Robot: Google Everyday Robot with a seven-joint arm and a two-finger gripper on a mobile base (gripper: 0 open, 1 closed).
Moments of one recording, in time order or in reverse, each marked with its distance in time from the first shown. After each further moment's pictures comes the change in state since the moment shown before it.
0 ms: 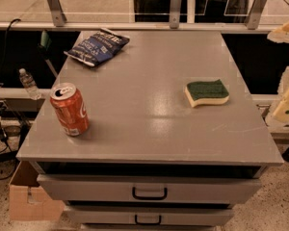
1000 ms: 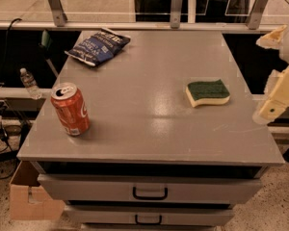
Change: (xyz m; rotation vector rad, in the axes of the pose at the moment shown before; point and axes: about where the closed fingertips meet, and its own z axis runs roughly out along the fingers) arm 0.001 -0.016 0.032 -0.016 -0.053 0.003
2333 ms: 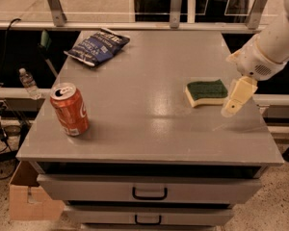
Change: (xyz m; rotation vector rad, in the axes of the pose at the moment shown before) arm 0.013 -0.066 0.126 -0.057 -0.020 0.007
